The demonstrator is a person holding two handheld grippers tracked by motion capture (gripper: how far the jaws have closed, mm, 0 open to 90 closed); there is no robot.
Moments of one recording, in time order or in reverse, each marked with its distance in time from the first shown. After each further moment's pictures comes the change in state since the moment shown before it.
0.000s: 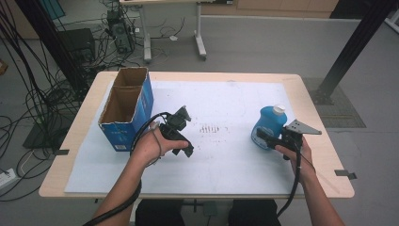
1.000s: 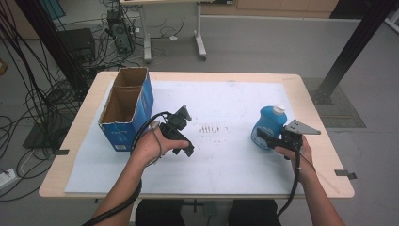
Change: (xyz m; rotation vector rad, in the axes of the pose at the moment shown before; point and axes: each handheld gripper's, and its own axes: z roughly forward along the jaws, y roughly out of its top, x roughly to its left) left arm 0.000 0.001 0.000 0.000 0.002 0.000; right arm 0.002 0.003 -0.001 0.021 -0.015 -0.051
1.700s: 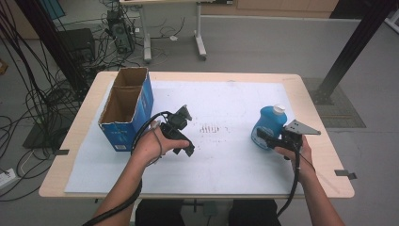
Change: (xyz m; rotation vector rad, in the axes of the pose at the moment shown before) left arm -0.002 0.001 -0.001 -0.003 -0.001 0.004; right arm 0.000 0.000 0.000 -0.001 -0.004 0.002
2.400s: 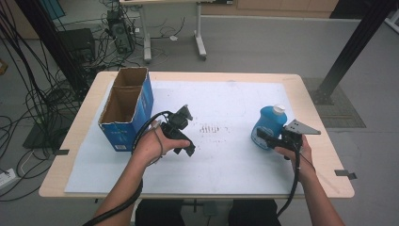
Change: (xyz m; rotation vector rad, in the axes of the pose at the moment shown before) left arm -0.001 0.001 -0.002 0.001 0.005 0.005; right arm 0.000 0.000 0.000 -0.001 0.001 0.000
